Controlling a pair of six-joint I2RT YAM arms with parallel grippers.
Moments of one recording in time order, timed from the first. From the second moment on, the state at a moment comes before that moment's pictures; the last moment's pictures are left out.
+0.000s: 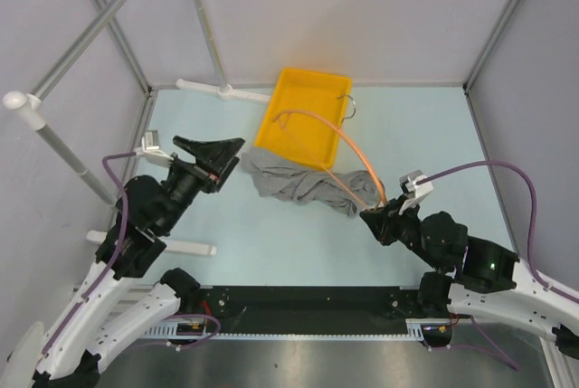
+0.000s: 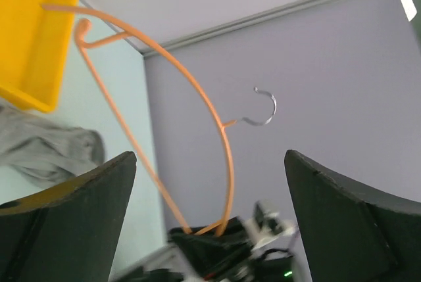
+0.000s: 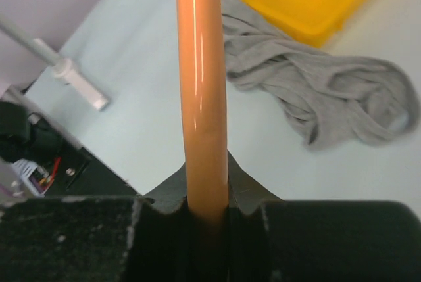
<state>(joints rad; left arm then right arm) -0.60 0.62 0.87 -0.23 -0.11 -1.30 1.16 0.44 0.67 -0.48 0.43 0.47</state>
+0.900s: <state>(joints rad) -0.60 0.21 0.68 -0.64 -0.03 -0.87 0.76 1.87 2.25 -0.70 -0.36 0.12</state>
